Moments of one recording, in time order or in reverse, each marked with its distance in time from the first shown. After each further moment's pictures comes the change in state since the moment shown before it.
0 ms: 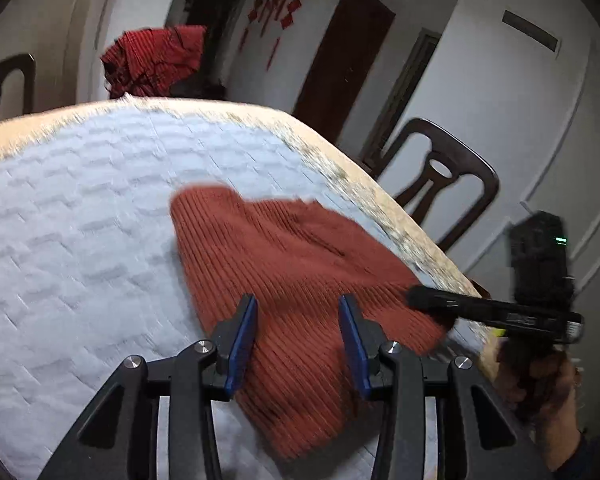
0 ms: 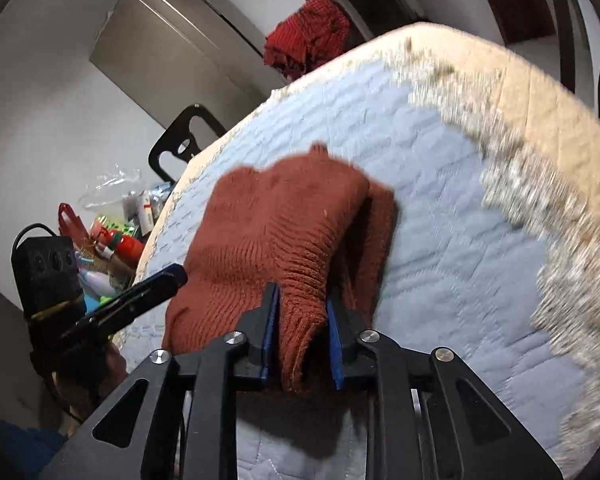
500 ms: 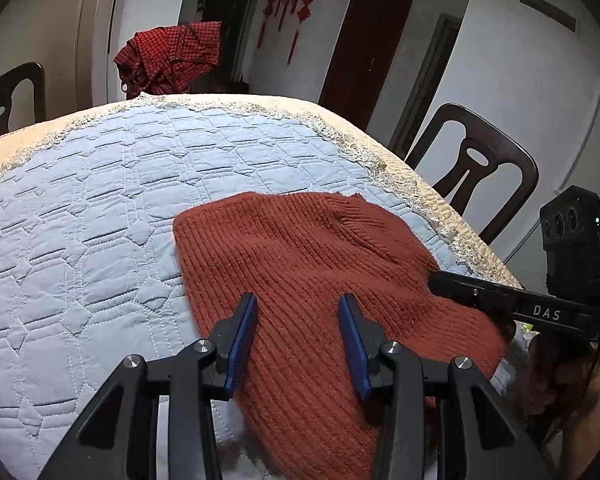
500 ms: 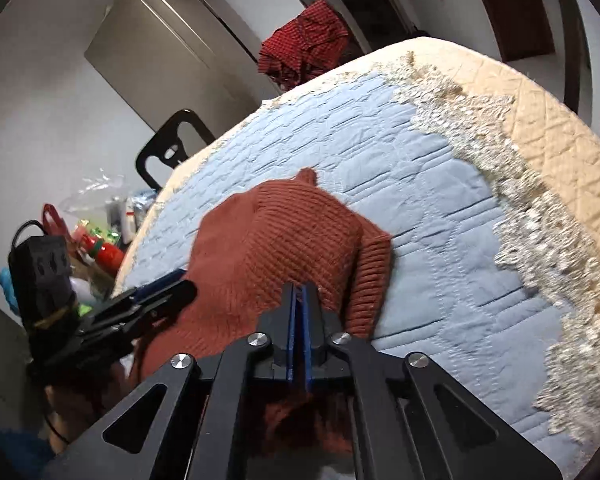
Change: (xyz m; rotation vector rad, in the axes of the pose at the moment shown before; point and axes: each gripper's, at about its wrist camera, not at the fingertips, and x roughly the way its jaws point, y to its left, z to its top) left arm 0.038 0.007 0.001 0.022 0.039 0.102; right arm 0.035 -0.011 0.017 -0.036 0.000 -0.055
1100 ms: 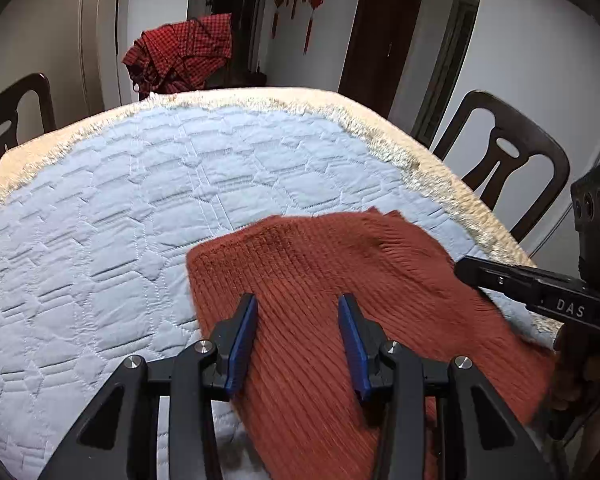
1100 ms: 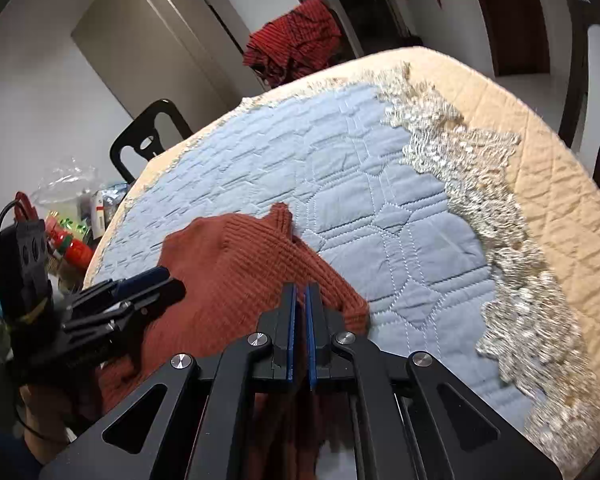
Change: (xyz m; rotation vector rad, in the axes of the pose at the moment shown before) left arm 0.022 0.001 0.024 0.036 0.035 0.112; right arm 0.015 0.003 0.032 -0.059 0.016 -0.092
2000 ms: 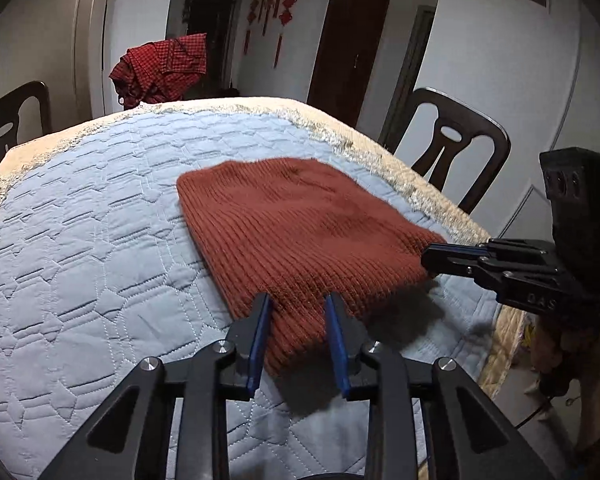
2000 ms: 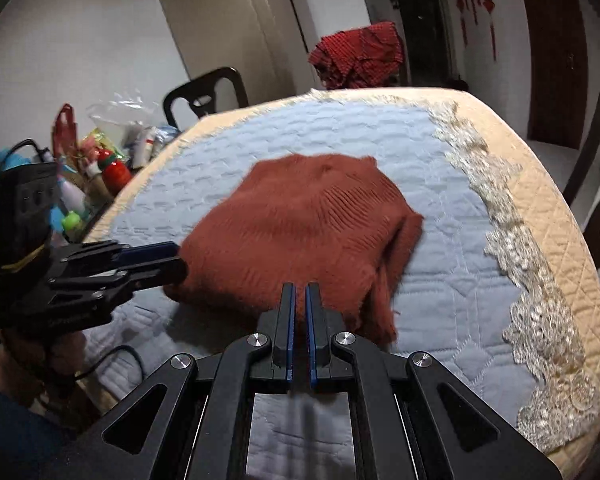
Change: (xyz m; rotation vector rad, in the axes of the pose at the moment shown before) left arm -0.075 -0.029 -0.078 0.045 -0.045 -0.093; right arm -0.061 0.056 -0.077 -0.263 -0.007 -0.021
